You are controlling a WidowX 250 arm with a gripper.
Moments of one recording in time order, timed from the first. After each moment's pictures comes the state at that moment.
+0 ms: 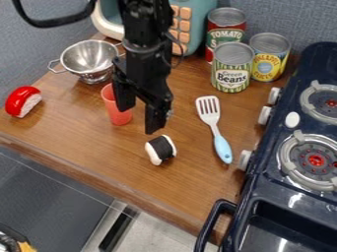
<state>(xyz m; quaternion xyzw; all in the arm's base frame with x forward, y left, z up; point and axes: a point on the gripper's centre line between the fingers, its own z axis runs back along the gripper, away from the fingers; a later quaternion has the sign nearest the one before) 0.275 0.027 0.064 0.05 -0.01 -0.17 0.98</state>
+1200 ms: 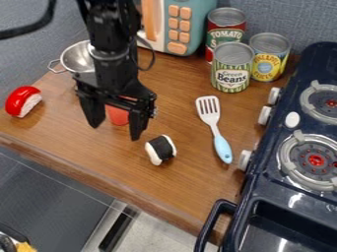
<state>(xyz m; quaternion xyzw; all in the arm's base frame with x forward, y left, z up) 0.245 0.049 0.067 0.03 0.00 0.05 1.00</state>
